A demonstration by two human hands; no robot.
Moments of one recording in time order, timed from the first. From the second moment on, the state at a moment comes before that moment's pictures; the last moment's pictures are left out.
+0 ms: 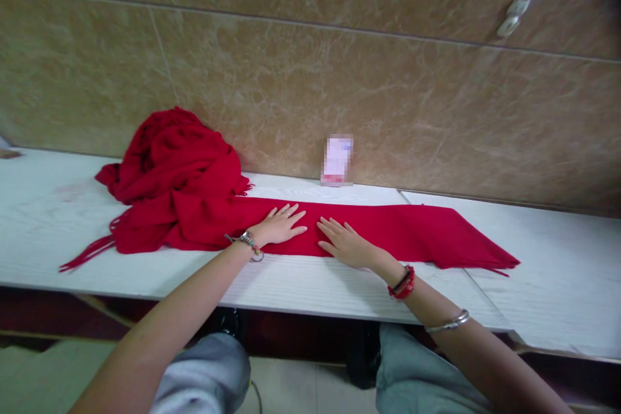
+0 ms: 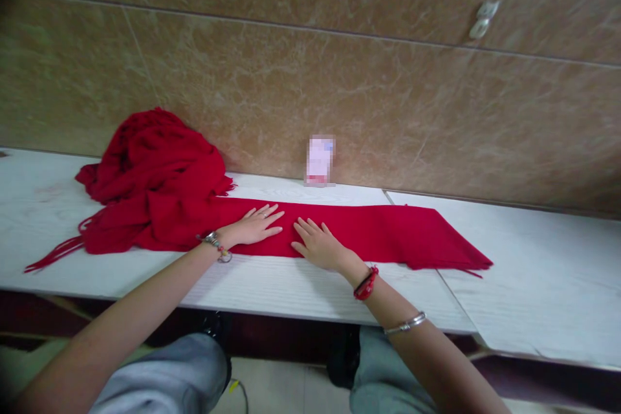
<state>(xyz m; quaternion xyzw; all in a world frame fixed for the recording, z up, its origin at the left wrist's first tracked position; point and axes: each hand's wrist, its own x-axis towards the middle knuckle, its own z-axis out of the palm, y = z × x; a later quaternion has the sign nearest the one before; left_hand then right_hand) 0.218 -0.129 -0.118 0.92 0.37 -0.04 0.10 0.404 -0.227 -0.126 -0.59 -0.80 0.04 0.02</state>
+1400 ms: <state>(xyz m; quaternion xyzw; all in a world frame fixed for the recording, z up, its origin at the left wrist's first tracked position) -0.059 -0.090 -0.069 0.81 0.56 0.20 0.03 0.286 -0.162 -0.143 -0.49 -0.86 0.02 0.12</state>
